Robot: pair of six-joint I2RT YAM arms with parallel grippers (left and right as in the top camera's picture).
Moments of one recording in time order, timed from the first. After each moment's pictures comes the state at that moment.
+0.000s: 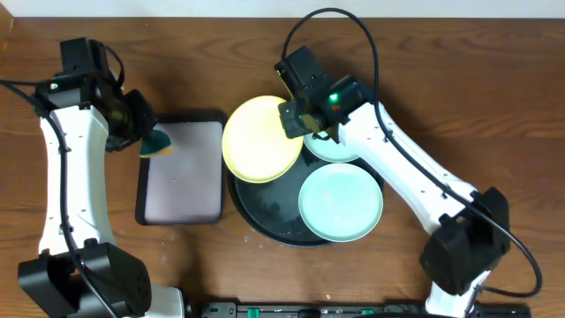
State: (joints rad) left arm 0.22 1.64 1.56 -1.21 0.09 -0.38; right arm 0.65 1.95 1.76 -0.95 0.05 0.34
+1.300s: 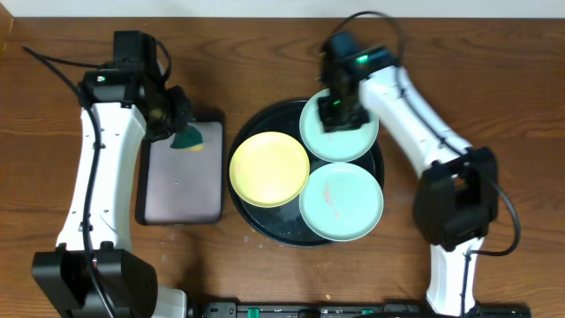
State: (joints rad) left arm 0.02 1.64 1.56 -1.18 0.07 -0.38; right arm 0.38 2.13 1.88 -1.20 -0.16 0.24
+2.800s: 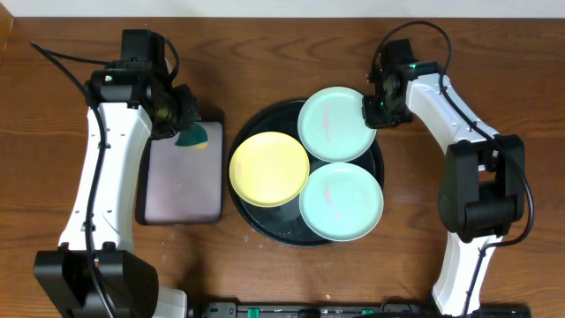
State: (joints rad) left arm 0.00 1.64 1.56 -1.16 0.07 -0.38; right arm 0.19 2.13 1.63 -0.88 -0.09 0.10
